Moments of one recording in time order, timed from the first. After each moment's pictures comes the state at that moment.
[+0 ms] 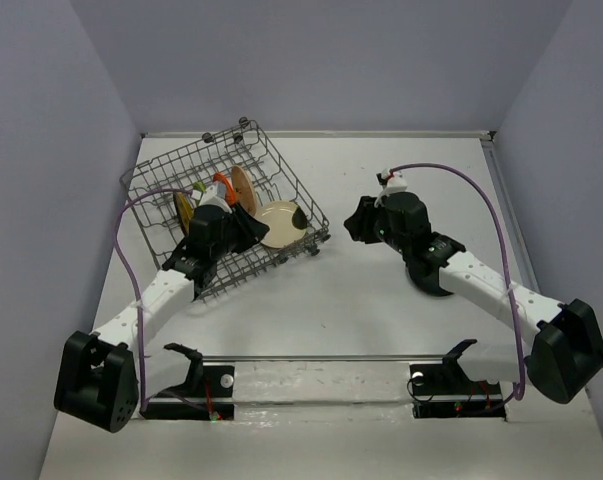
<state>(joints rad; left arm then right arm) -0.36 1.10 0.63 0.02 0.10 -0.78 0.62 1.24 0.87 -0.04 0.10 0.46</state>
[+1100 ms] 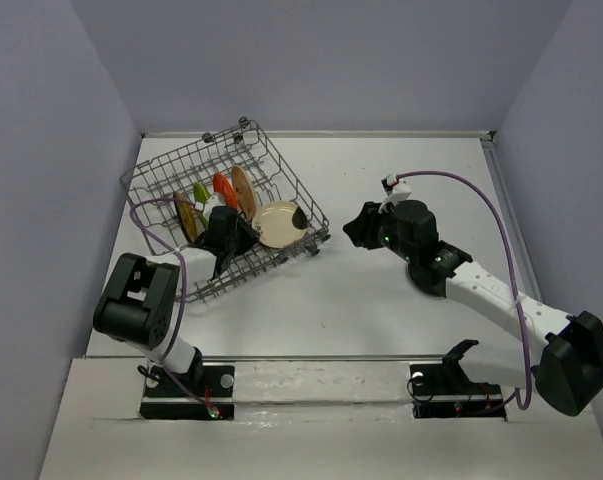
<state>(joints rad) -0.31 1.55 0.62 0.29 -0.07 -0.87 0.62 1.16 0.78 0.04 0.02 0.47</state>
